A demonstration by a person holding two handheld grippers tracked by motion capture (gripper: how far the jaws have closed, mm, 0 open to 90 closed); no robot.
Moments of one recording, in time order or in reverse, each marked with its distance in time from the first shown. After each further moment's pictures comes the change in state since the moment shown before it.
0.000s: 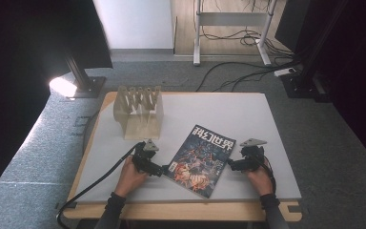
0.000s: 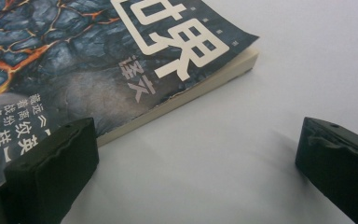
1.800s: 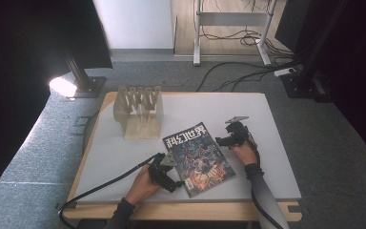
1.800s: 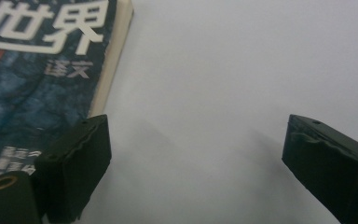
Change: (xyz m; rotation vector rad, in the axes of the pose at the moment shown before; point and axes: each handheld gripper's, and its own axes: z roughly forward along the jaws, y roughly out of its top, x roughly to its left) left arm -0.061 0.007 0.020 0.007 -0.181 0.226; right arm -0.014 0.076 0.059 0.037 0.007 -0.025
